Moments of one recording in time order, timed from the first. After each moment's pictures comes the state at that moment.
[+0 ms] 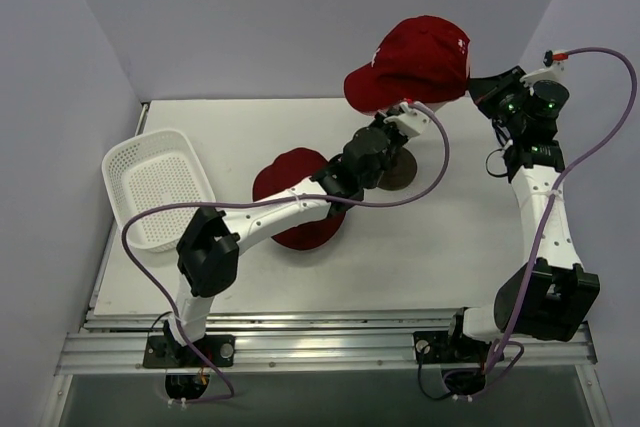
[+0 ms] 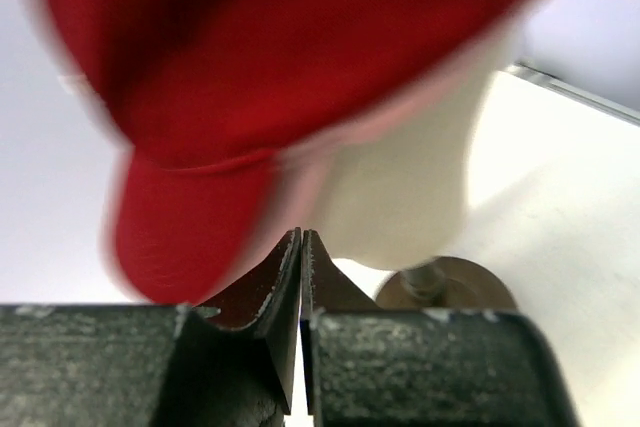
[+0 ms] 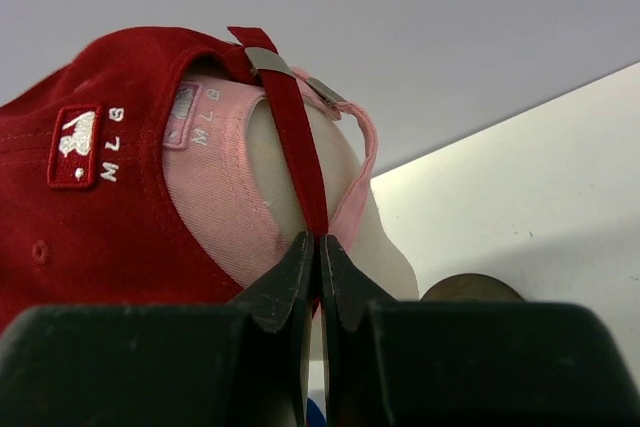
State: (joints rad) left arm -1.02 2.00 1.78 0.34 -0.57 0.43; right arm -0.20 1.39 1.29 0.03 -0.37 0.74
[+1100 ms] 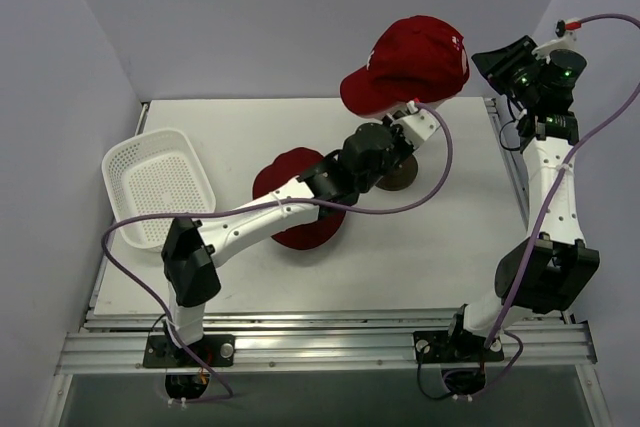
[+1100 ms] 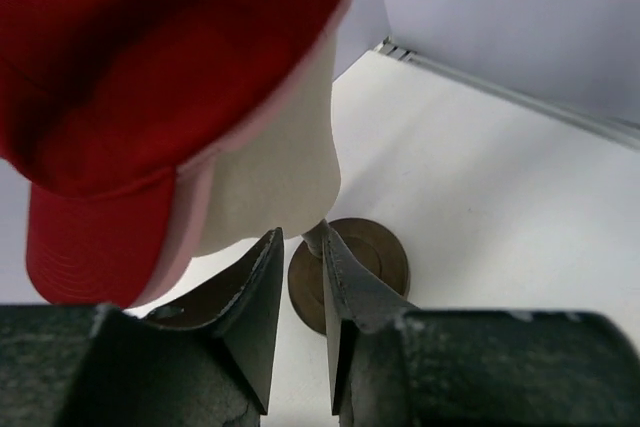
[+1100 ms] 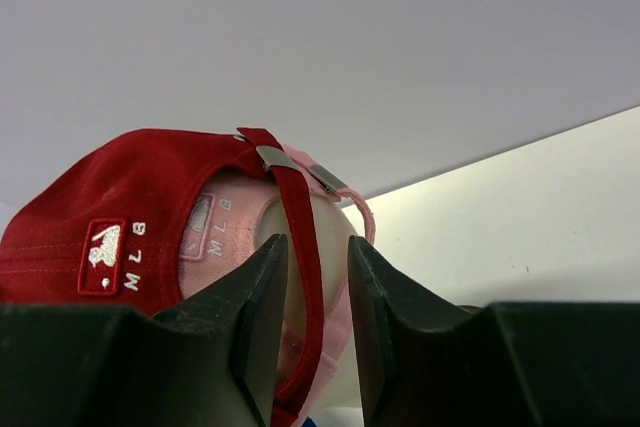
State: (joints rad) left arm -1.06 1.91 1.82 0.04 -0.36 0.29; right arm -0.25 1.55 1.59 -0.11 -0.44 0.70
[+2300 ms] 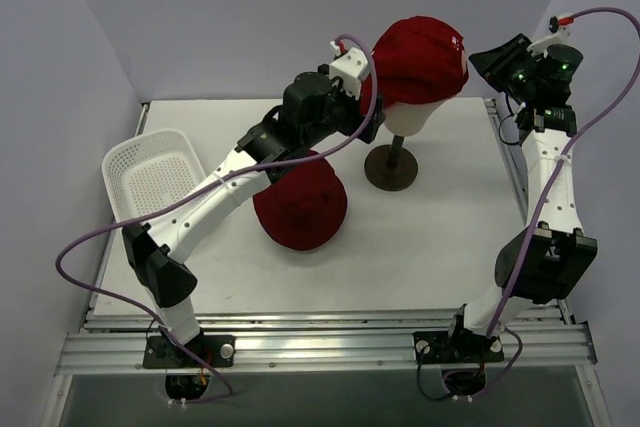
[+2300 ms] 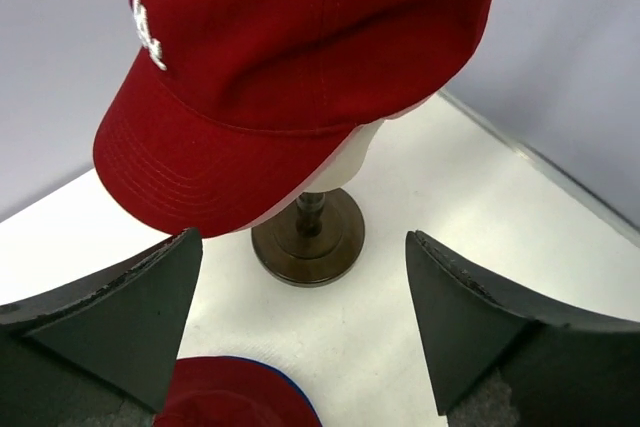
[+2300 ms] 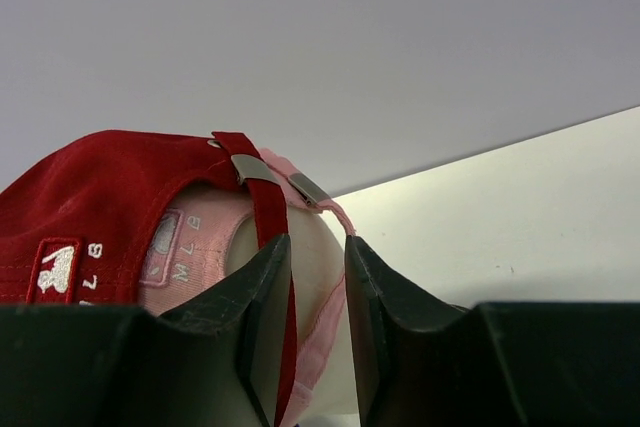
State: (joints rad) left arm -0.85 1.79 1.94 -0.31 -0.11 -0.08; right arm -0.24 1.62 1.66 -0.14 -0.46 0.65
